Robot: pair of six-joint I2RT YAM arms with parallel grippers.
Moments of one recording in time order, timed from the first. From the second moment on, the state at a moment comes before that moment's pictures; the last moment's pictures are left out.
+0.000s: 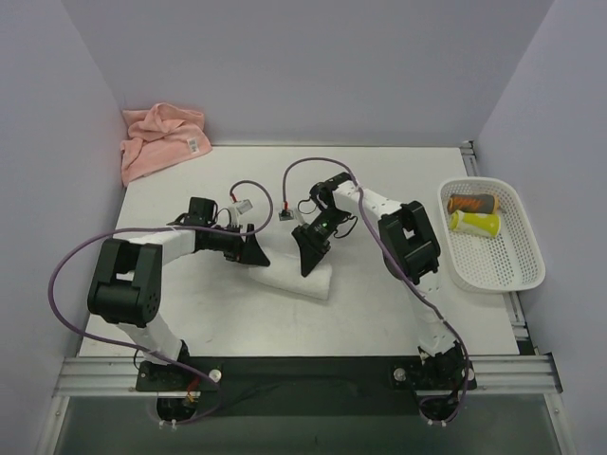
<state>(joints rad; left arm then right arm) -0.16 1.67 0.86 -0.25 0.93 0.00 0.57 2.28 1.77 -1.22 -0.92 -0.62</state>
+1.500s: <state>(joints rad) -0.19 1.97 1.20 -0.59 0.82 -0.45 1.05 1.81 1.23 -0.52 0.29 -0.62</state>
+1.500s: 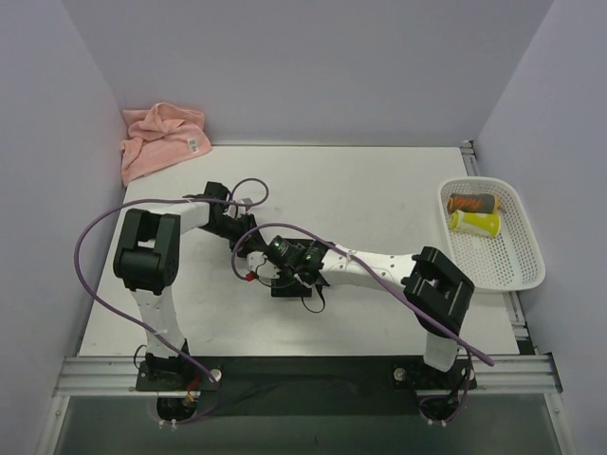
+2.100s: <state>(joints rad) -0.16 2.11 1.31 -0.69 0.92 -0.52 0.93 1.91 1.20 -0.30 0.20 -0.74</state>
